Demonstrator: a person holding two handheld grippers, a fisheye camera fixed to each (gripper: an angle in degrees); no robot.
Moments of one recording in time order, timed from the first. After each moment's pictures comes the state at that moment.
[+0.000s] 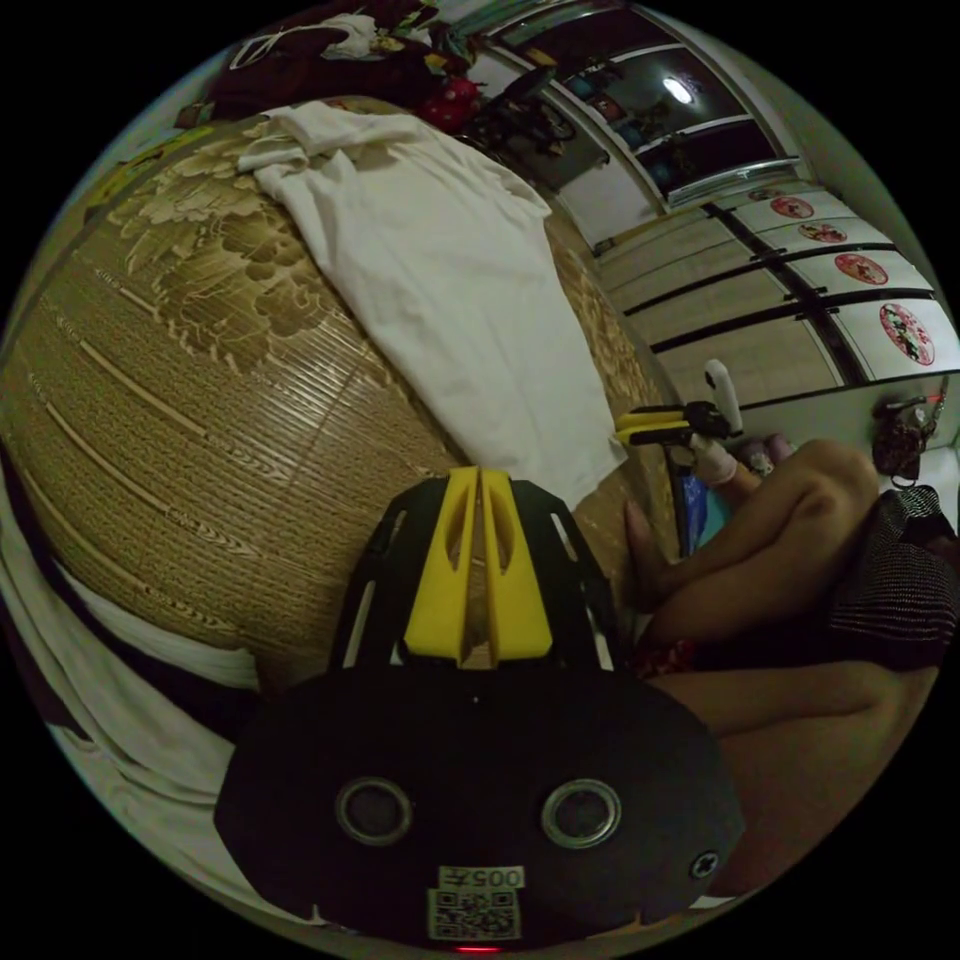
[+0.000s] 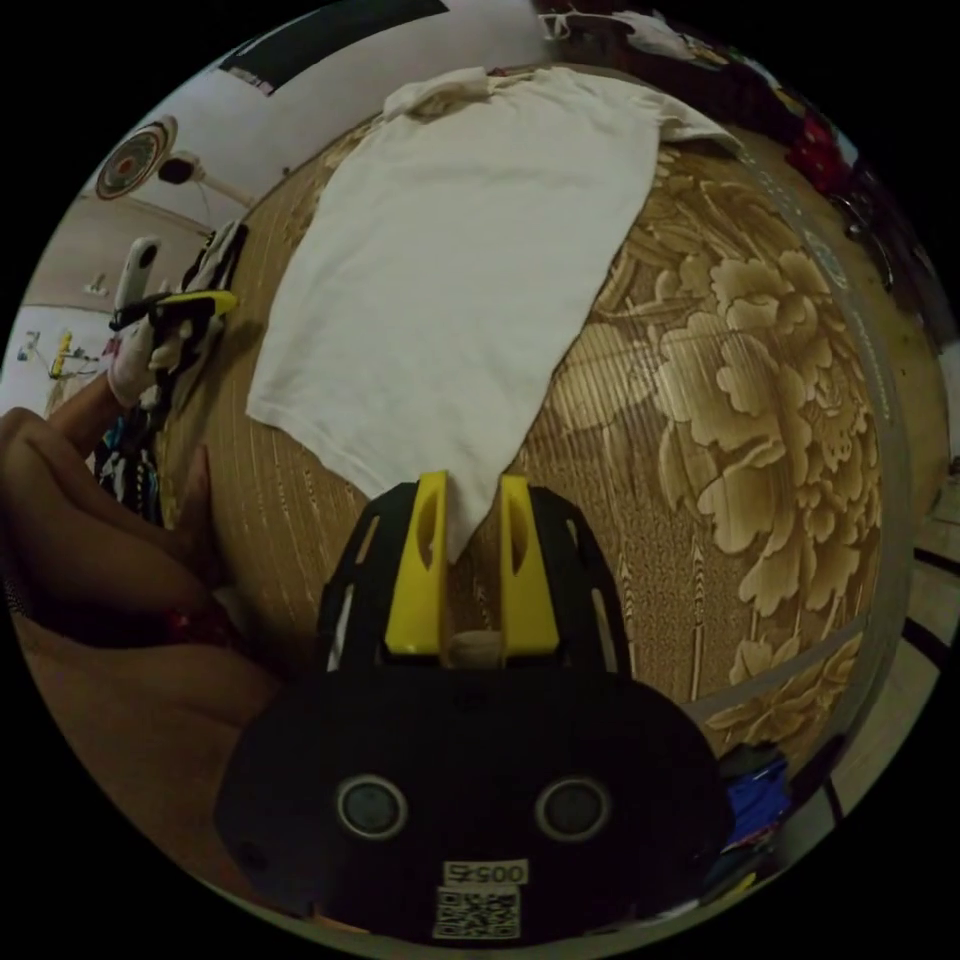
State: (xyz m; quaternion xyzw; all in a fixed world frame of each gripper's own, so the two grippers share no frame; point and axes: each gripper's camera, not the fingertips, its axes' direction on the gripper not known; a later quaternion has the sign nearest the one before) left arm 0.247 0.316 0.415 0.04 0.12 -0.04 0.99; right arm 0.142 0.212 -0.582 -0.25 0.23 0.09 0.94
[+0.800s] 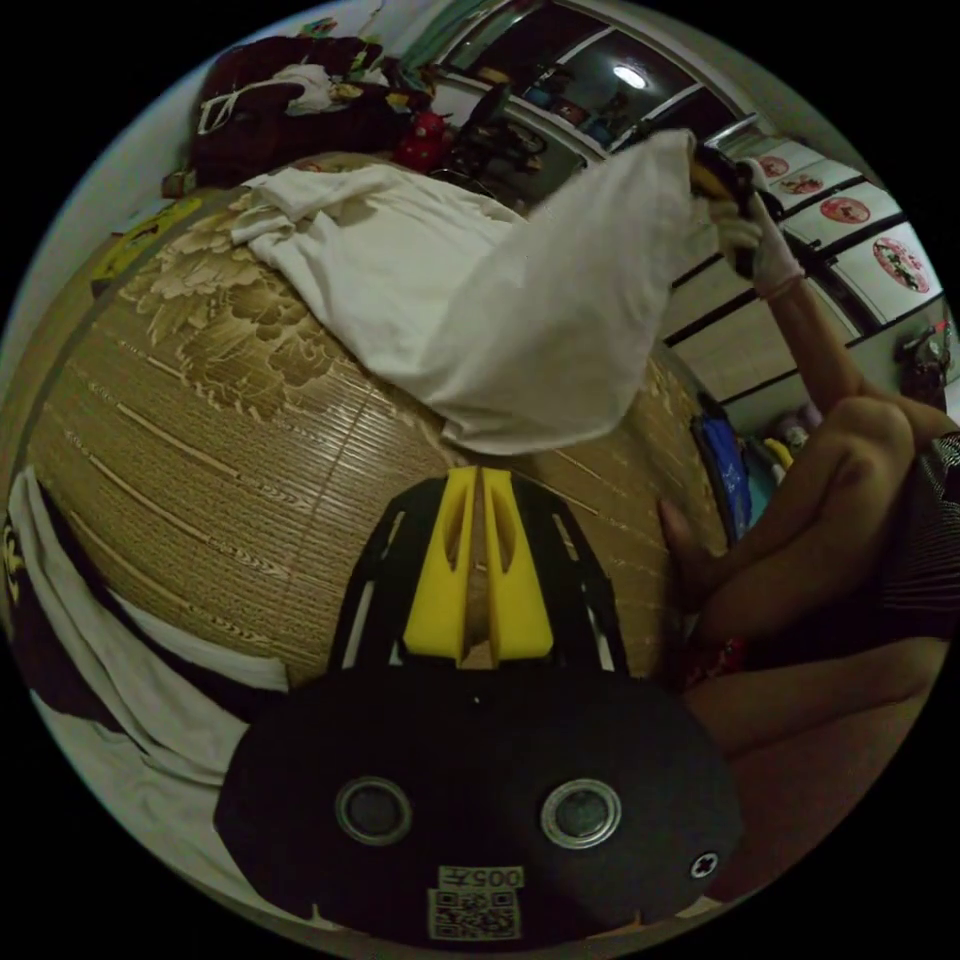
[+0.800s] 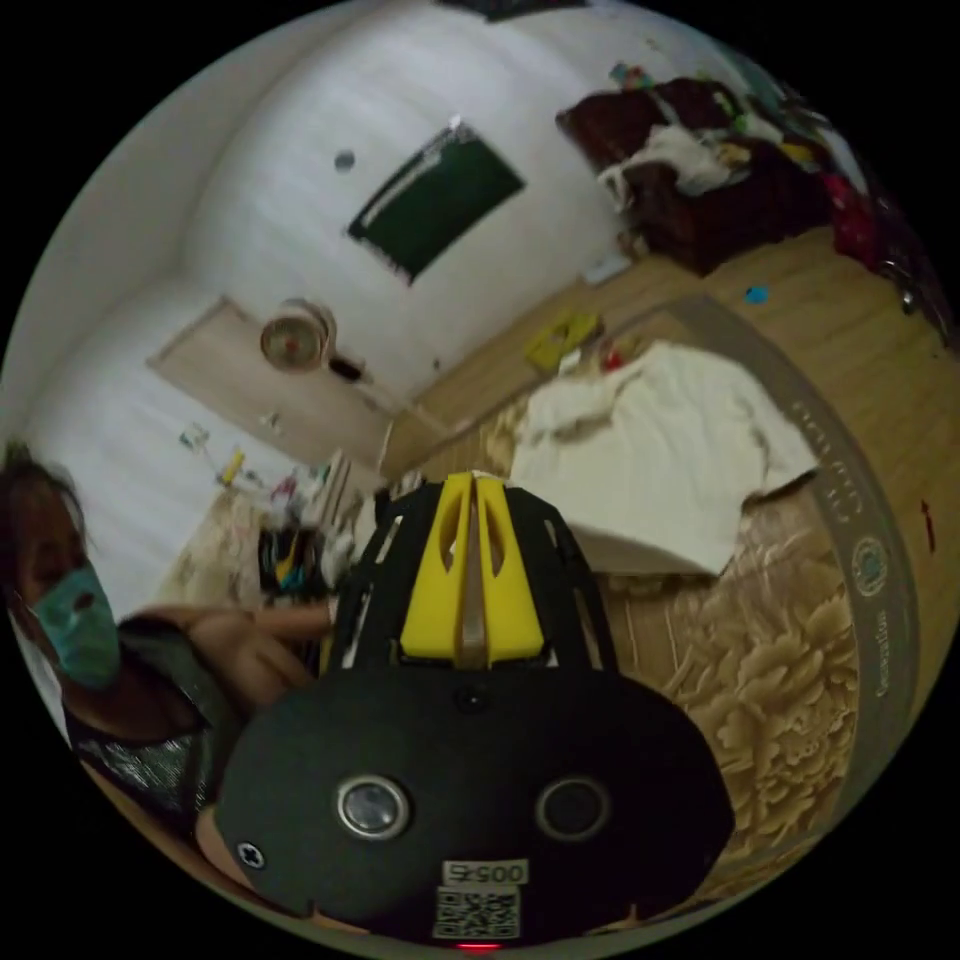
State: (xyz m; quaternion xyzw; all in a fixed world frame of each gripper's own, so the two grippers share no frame) left arm 0.196 0.274 0.527 0.08 0.04 0.02 1.00; right arm 0.187 0.053 -0.701 0.04 0.02 0.06 1.00
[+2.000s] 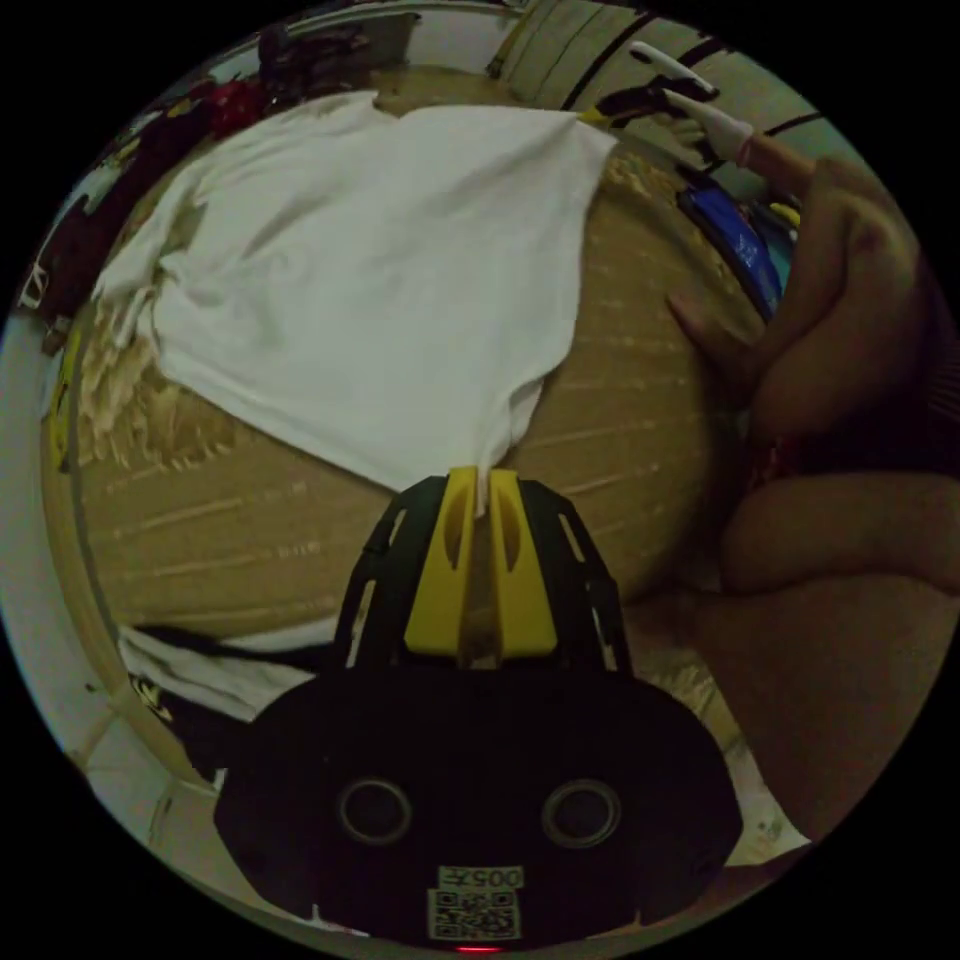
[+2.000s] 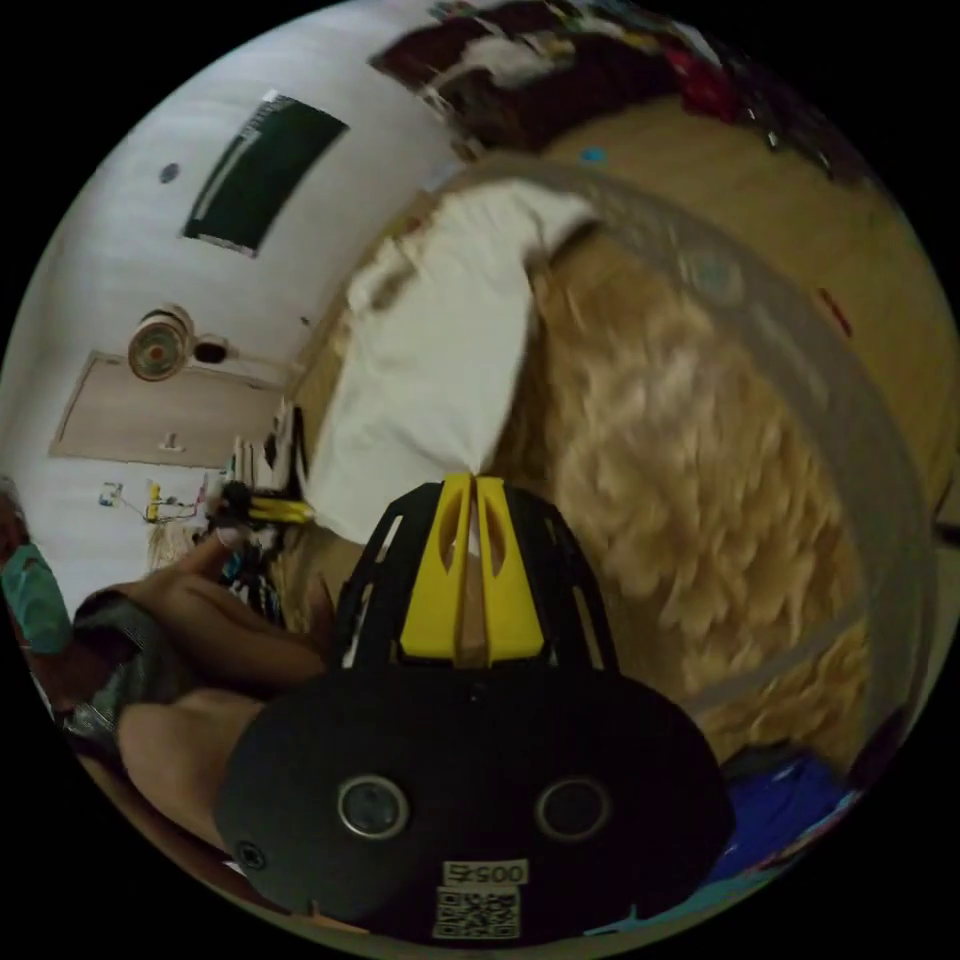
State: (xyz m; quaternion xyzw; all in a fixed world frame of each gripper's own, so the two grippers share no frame) left arm 0.240 0.195 0.611 -0.16 -0.06 0.22 0.96; right arm 0.331 0.272 -0.700 -0.14 0.14 0.25 0.95
